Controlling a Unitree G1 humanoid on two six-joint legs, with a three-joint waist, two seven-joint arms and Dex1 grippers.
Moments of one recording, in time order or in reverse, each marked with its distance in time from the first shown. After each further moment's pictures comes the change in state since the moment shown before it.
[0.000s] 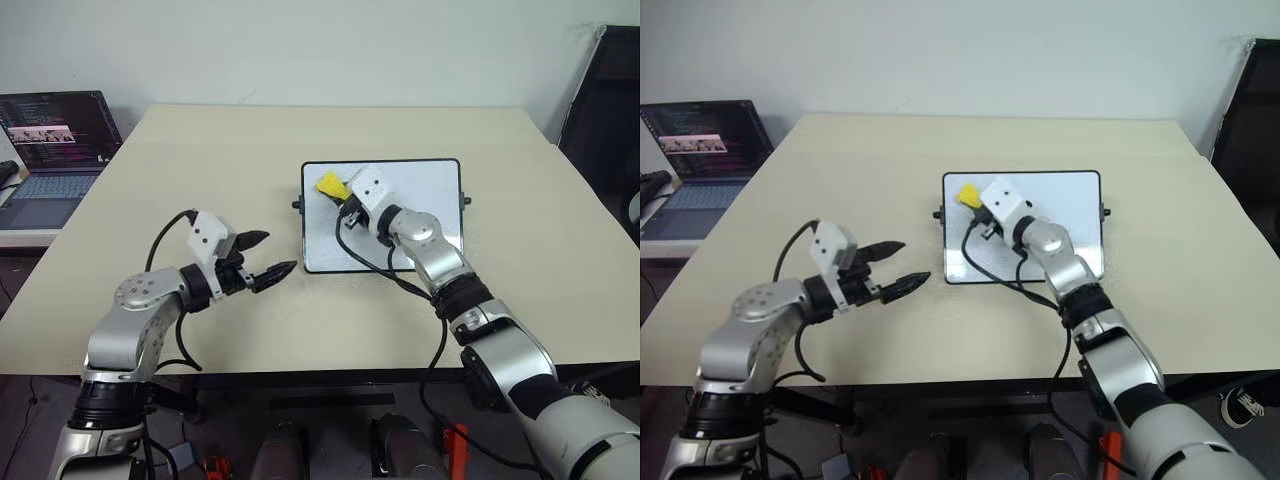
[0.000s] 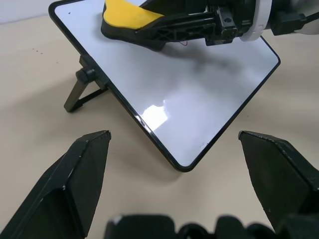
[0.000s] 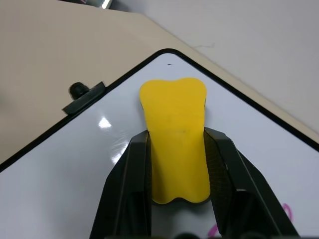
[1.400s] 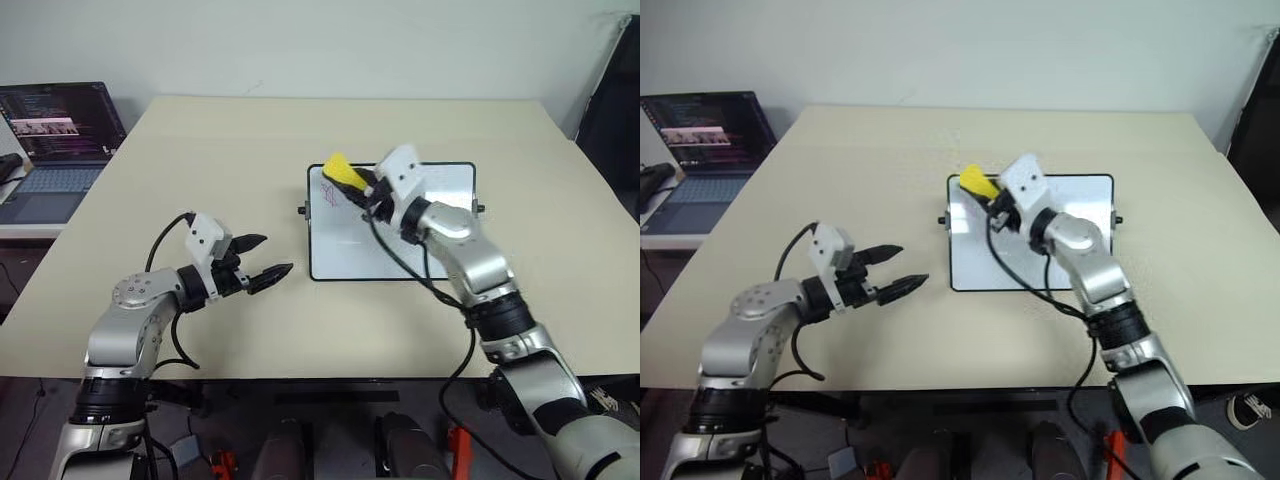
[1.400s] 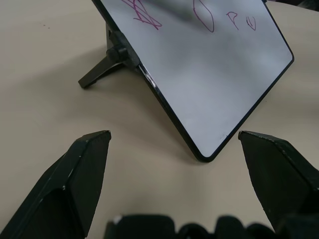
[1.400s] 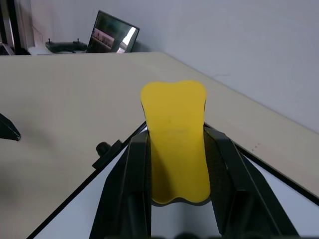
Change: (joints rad) left arm 0.012 -0.011 0.025 0.032 0.022 -0.007 -0.037; right arm 0.135 -0.090 0.000 -0.460 0.197 0.218 0.089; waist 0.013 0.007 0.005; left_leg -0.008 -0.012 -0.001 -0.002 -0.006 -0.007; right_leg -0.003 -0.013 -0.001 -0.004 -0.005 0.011
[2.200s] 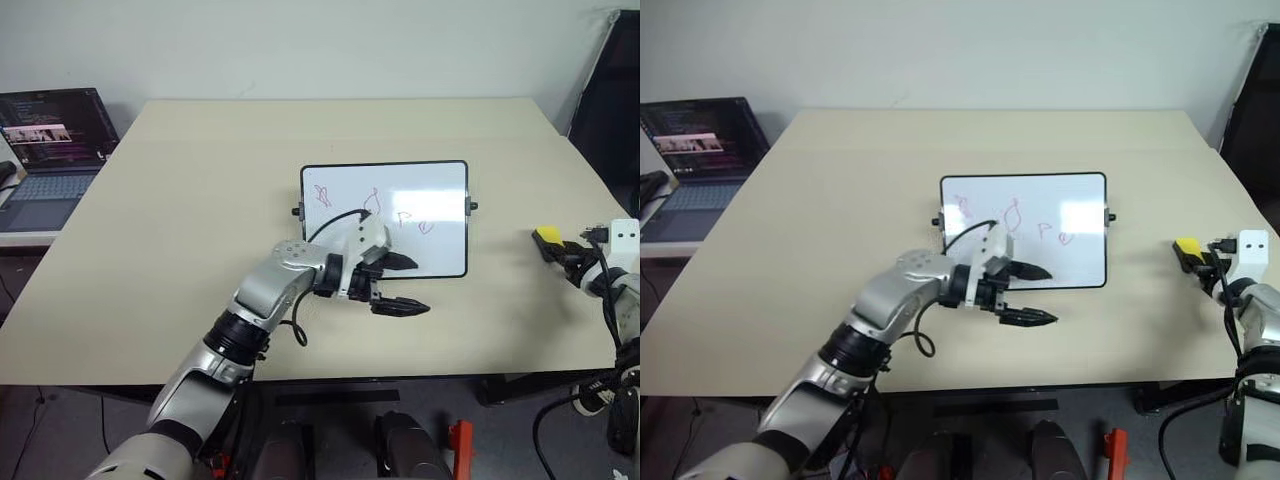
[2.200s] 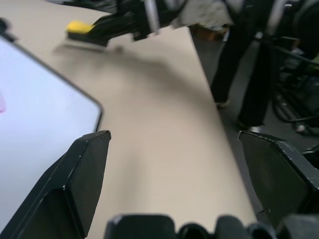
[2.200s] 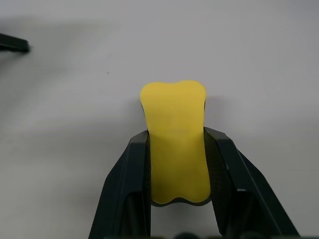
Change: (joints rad) left arm -0.422 -0.268 -0.460 0.160 0.044 0.099 -0.185; right arm 0.339 -0.528 -0.592 0.323 0.203 0.089 0.161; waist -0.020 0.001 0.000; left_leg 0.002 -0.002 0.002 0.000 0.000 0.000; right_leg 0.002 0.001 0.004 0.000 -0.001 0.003
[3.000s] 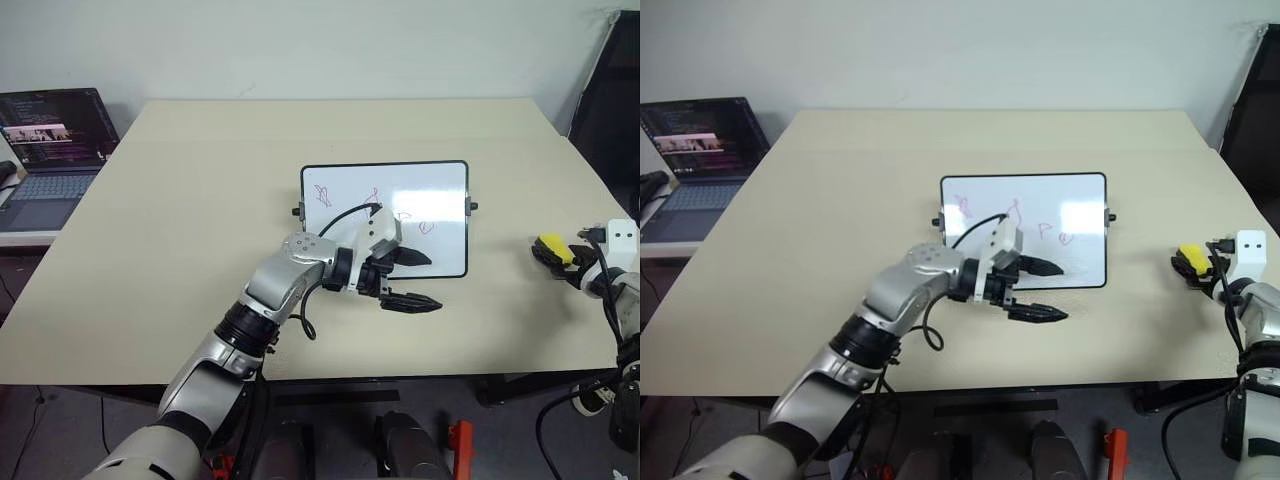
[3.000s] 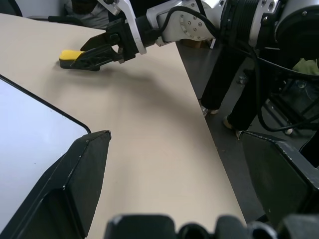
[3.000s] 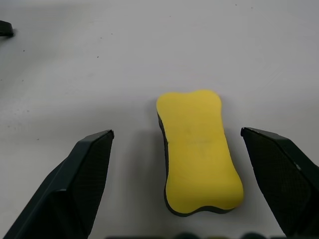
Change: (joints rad) left arm -0.046 -0.089 -0.056 0.046 -0.015 -0.028 -0.025; right arm -0.124 -0.016 0.051 0.306 -0.072 -0.057 0.003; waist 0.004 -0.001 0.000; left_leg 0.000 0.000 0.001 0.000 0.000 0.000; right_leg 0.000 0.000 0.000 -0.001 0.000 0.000
